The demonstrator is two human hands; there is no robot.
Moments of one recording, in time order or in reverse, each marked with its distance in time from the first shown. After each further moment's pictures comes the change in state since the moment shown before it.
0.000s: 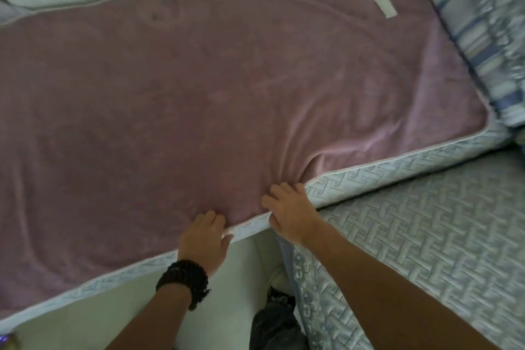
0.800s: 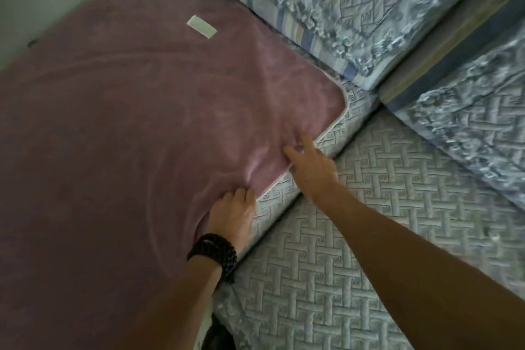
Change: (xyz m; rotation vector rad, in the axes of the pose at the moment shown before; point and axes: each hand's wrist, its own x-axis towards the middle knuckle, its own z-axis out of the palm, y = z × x) left_hand 0.183 0.264 -0.040 0.360 -0.025 0.592; right_hand -0.073 0.269 -0.040 0.154 0.188 0.834
